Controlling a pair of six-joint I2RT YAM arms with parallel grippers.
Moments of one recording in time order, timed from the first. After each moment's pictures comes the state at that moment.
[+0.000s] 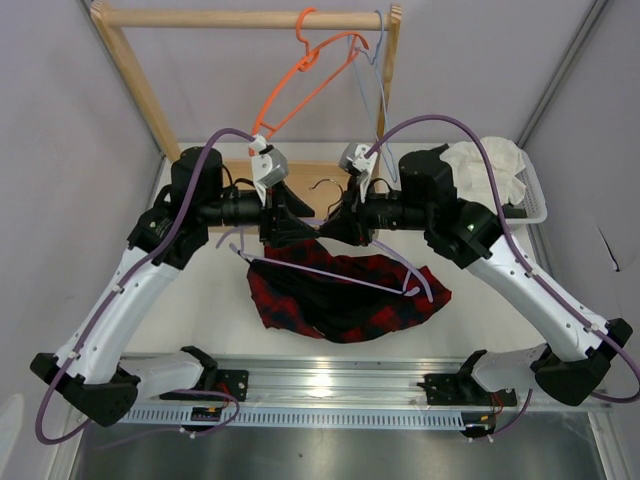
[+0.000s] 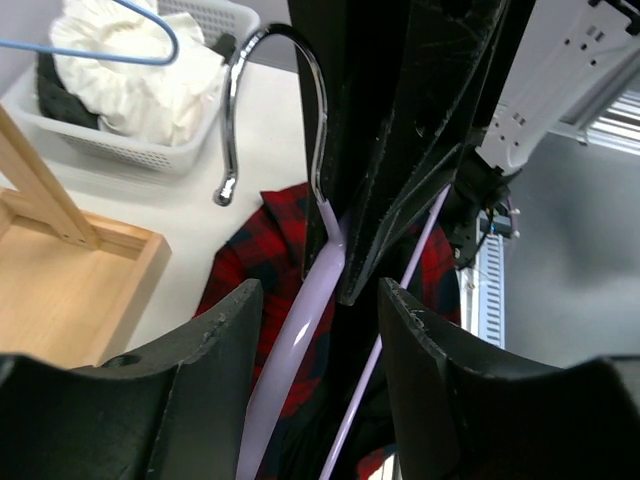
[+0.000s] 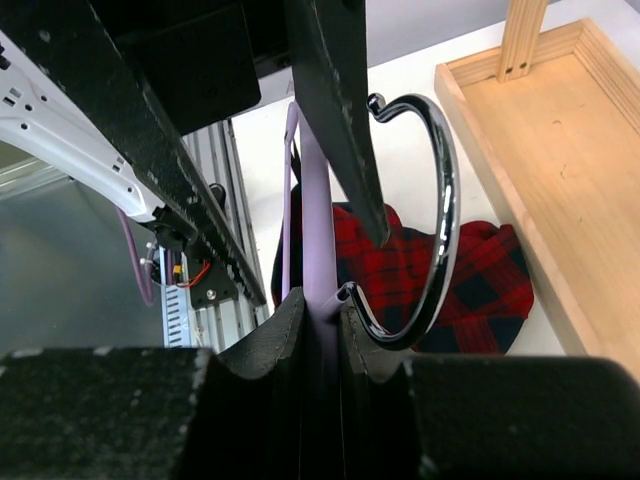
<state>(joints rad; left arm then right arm) -0.53 1.14 1.45 -0.59 0.83 0.09 0.80 1.30 1.55 -0.53 -0.55 0.03</state>
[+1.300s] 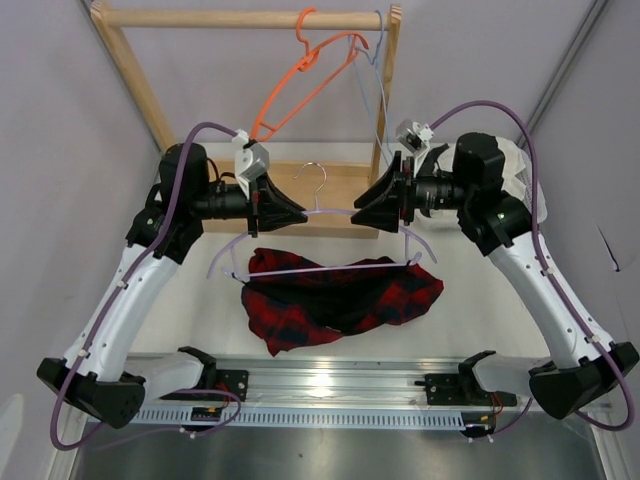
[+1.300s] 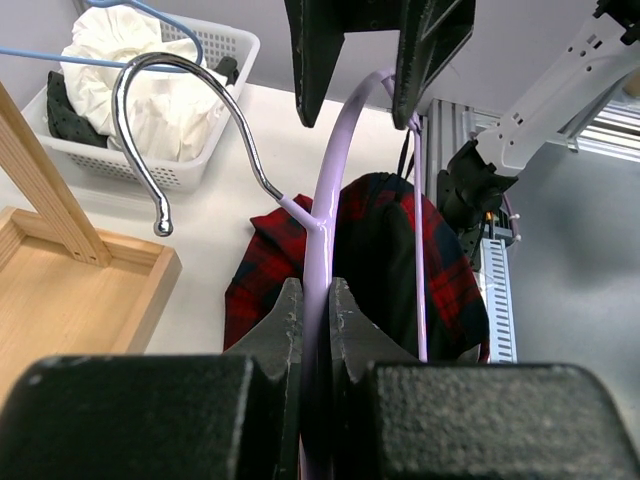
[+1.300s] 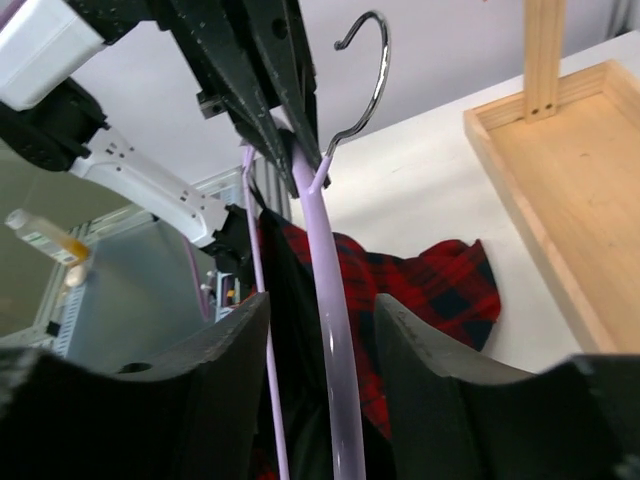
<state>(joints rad) -0.38 1.14 1.37 -0.48 1.02 0.09 0.46 1.24 1.45 -0.36 -1.00 0.18</state>
